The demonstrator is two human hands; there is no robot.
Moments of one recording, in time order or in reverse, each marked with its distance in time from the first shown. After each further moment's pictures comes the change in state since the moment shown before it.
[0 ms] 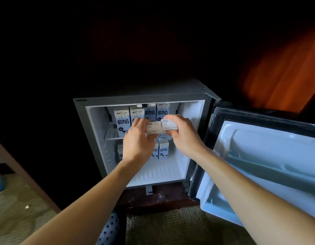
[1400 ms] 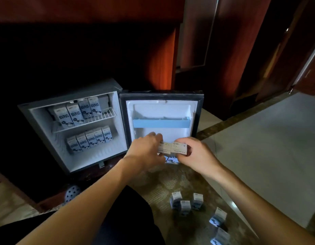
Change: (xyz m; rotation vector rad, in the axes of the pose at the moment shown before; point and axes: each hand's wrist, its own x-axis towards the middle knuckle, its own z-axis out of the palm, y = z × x) left_hand -0.225 0.267 -0.048 0.305 -0.678 0.553; right_hand -0.372 -0.041 -0.251 -0.005 0.058 0.329
